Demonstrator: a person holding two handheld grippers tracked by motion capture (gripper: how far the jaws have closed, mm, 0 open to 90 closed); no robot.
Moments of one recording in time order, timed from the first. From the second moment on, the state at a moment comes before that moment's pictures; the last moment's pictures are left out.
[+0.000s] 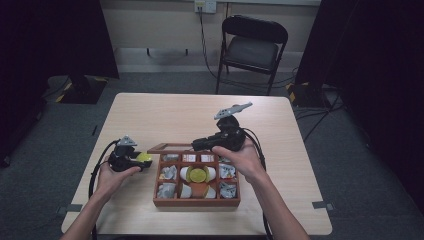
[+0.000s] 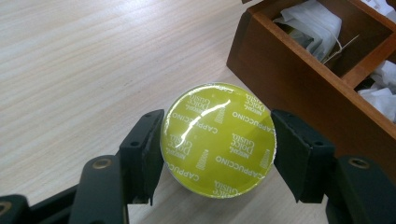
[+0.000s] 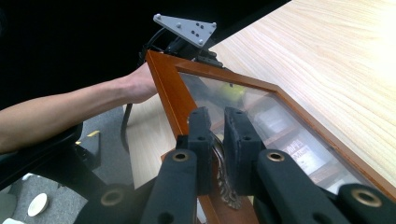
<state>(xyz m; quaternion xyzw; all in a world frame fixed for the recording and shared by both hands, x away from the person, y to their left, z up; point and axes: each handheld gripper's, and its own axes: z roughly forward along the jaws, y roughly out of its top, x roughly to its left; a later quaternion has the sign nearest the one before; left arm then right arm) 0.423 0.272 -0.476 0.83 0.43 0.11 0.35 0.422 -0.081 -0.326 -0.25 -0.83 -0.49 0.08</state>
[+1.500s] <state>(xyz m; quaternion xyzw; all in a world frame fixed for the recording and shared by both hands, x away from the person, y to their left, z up) 0.364 0.288 -0.508 0.83 0.40 0.16 0.35 0.413 -0.080 -0.328 -0.25 -0.84 -0.48 0.06</state>
